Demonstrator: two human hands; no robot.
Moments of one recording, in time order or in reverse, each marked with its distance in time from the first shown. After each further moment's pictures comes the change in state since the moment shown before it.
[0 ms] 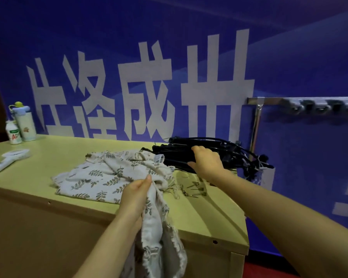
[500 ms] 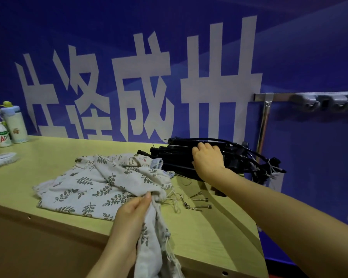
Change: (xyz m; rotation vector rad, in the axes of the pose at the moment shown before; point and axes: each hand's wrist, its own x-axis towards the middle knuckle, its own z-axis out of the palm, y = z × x) left_hand 0.002 -0.015 0.011 -0.101 -0.026 -0.094; right_hand 0.047 0.015 0.029 -0.317 0.105 -0.132
